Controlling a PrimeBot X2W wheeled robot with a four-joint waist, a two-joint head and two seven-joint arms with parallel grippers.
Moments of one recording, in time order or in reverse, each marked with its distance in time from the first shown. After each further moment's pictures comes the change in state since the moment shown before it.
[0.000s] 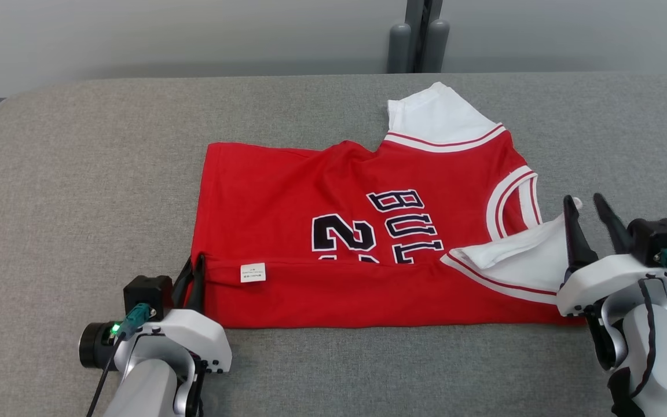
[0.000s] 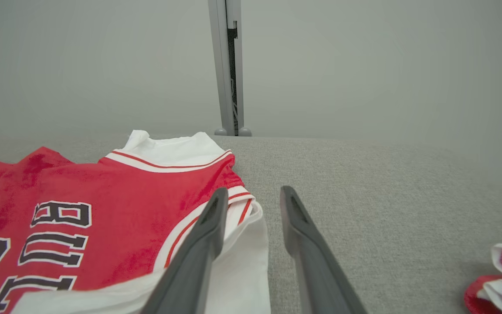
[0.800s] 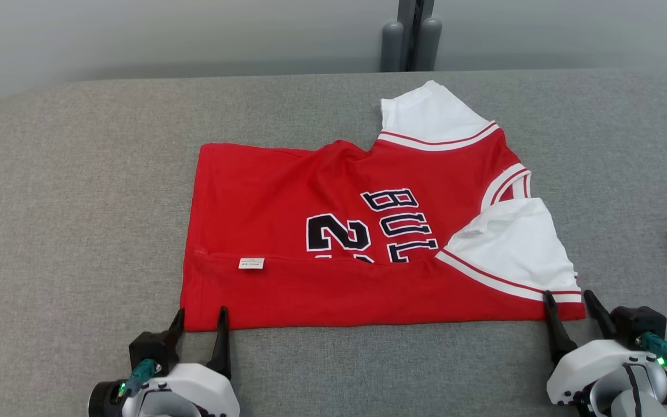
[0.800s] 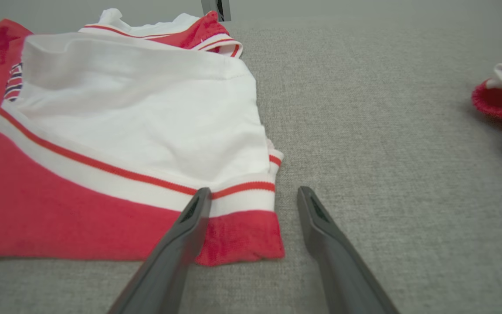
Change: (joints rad) left arm 0.189 -0.001 -0.035 -0.118 -0.069 0.050 0.000; right arm 0.213 0.026 0.005 0.018 0.048 0.000 0.000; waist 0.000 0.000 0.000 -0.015
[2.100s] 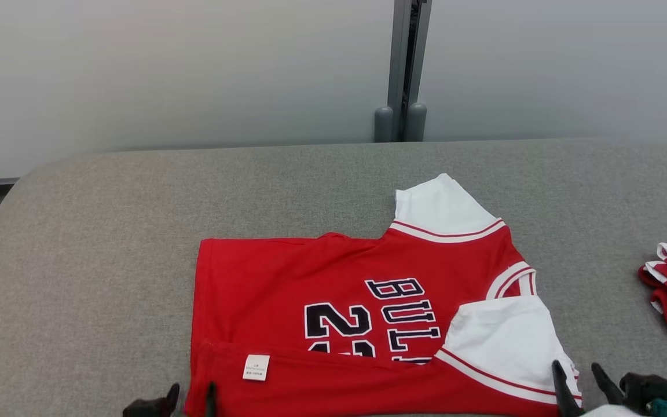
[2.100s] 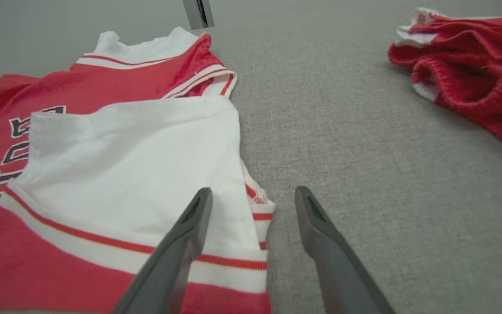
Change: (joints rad) left arm 0.154 0.000 0.033 0.092 0.008 -0.040 -0.001; right arm 0.178 -0.001 0.029 0.026 0.115 0.000 0.000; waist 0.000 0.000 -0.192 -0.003
